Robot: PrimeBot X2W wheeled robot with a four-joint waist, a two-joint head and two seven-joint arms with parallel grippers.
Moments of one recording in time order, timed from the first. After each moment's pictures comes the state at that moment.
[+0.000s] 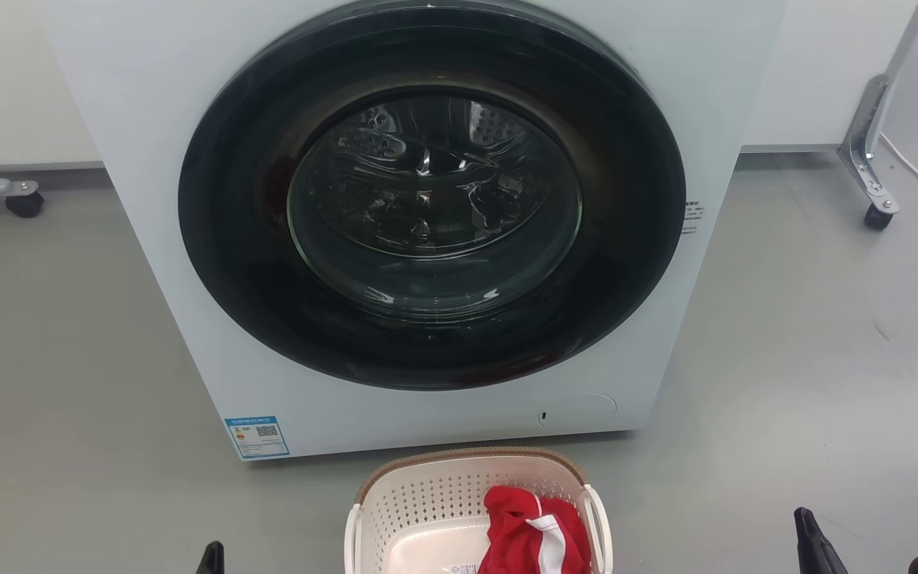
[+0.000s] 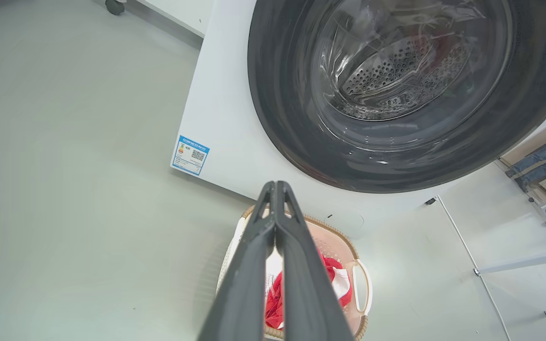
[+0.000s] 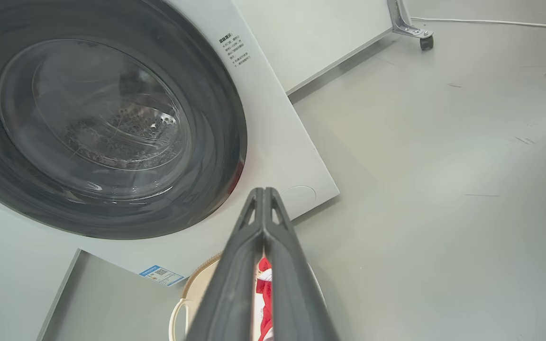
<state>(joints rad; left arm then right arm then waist) 0.10 0.09 -0.08 0.16 -0.70 0.05 -0.04 0.05 -0.18 0.16 0.17 0.75 -0.05 -0.10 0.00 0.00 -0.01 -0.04</state>
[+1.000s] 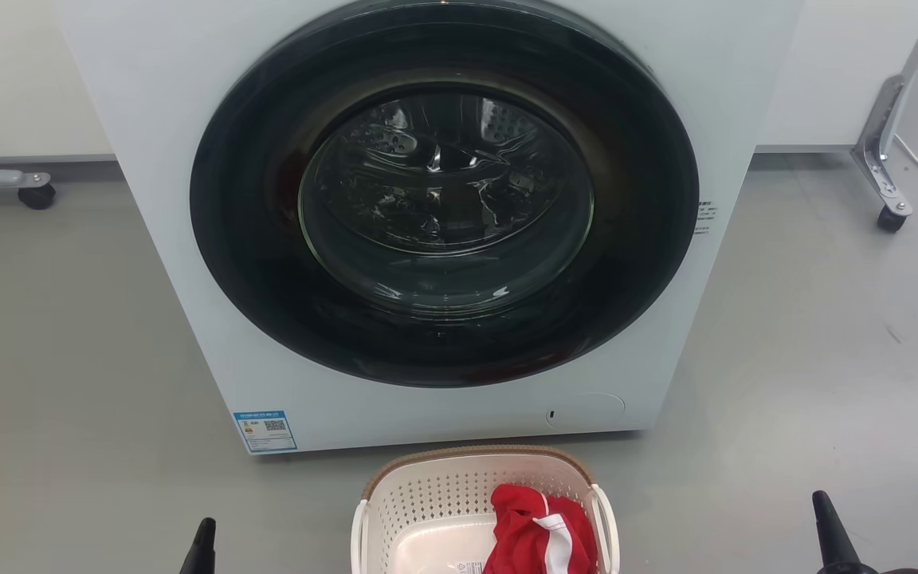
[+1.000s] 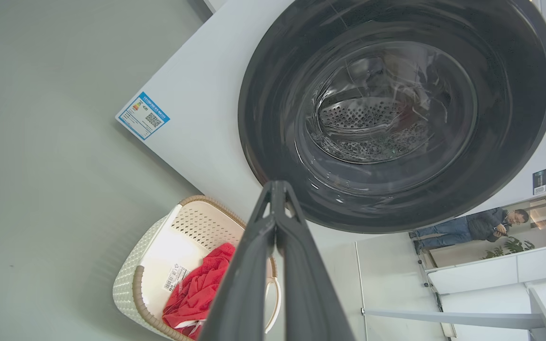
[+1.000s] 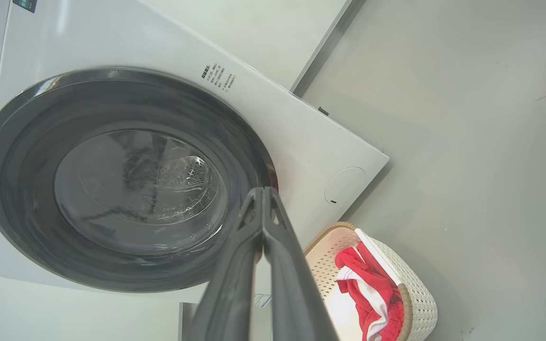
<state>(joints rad) 0.02 0.07 -0.01 0.22 -1.10 -0.03 0.03 -0.01 -0.12 0.03 0.23 1.13 0.02 0.00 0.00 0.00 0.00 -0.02</state>
